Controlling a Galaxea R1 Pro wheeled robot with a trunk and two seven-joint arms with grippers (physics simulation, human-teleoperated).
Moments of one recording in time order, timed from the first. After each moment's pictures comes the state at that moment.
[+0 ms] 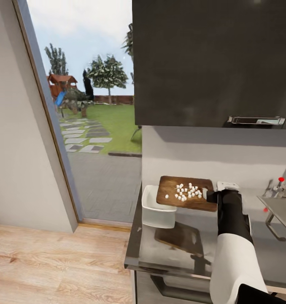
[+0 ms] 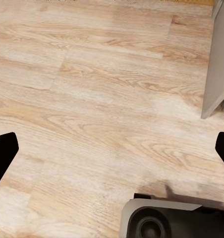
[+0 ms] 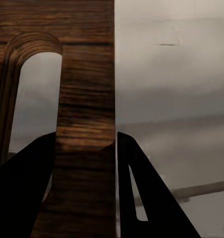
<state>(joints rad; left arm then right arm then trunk) 0.26 0.12 -0.35 -0.50 0.37 -0.69 0.23 -0.81 0.17 -0.60 -1.18 0.77 0.79 0.28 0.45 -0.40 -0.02</state>
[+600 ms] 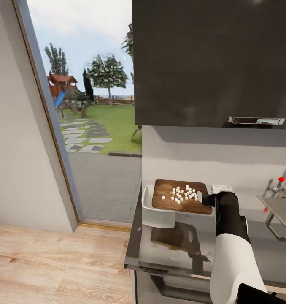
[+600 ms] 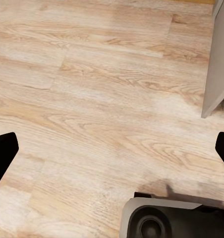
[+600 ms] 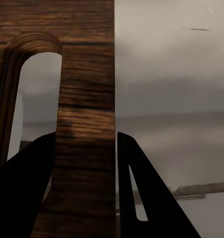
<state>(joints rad) 0.26 0.12 -0.35 -0.49 0.37 -0.69 0.23 -0.81 0.17 -0.61 -1.11 0.77 0.77 0.33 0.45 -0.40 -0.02</state>
